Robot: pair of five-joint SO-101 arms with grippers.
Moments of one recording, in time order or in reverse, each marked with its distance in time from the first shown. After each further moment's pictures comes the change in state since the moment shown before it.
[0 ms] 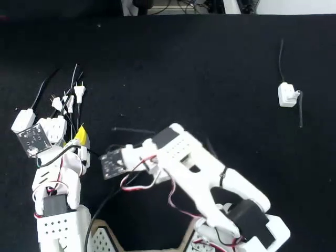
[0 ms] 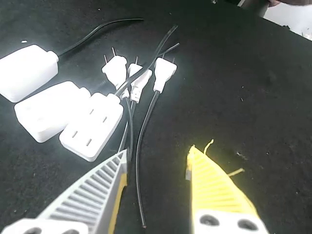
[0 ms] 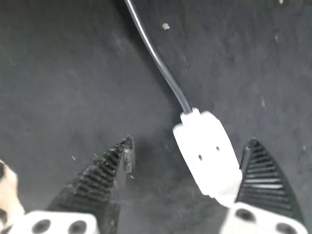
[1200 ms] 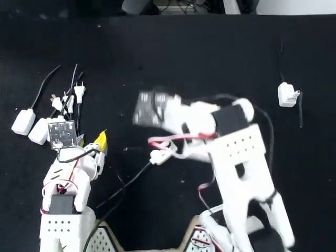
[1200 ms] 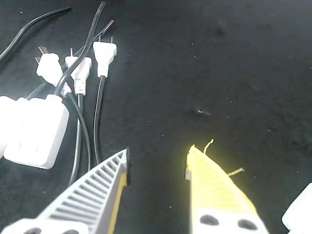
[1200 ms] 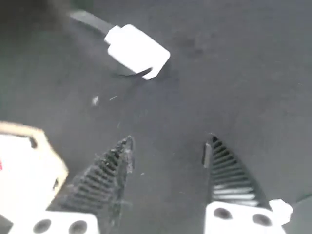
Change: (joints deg) left arm 10.9 0.0 0.4 1.4 -10.4; right arm 16.0 -18.5 -21.3 32.3 -9.1
